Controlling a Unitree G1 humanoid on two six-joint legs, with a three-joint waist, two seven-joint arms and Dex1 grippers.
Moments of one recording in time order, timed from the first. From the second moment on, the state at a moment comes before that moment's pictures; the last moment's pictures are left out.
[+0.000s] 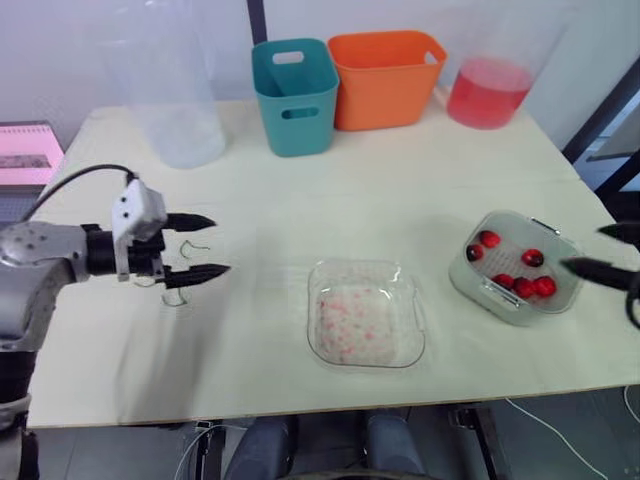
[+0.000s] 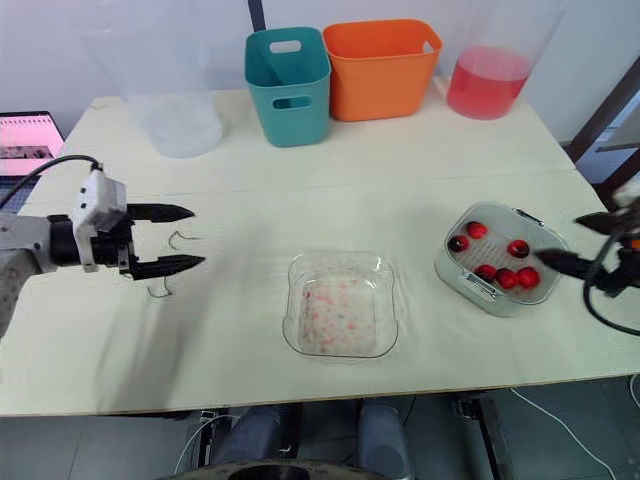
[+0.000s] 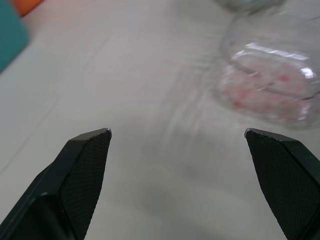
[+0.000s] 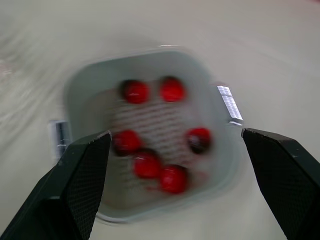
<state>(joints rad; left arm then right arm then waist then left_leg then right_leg) -0.33 0.96 0.15 -0.20 -0.56 0.51 -1.23 0.12 -1.27 -0.68 -0.32 0.59 0.92 1.05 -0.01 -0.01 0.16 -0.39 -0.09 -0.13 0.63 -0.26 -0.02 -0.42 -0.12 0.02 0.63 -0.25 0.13</state>
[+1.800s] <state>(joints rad) -0.52 0.86 -0.02 -0.29 -0.62 0.56 -1.21 0.07 -1.28 -0.53 -0.53 0.49 0.99 1.06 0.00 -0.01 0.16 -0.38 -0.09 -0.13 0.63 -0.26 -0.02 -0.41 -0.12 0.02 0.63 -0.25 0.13</state>
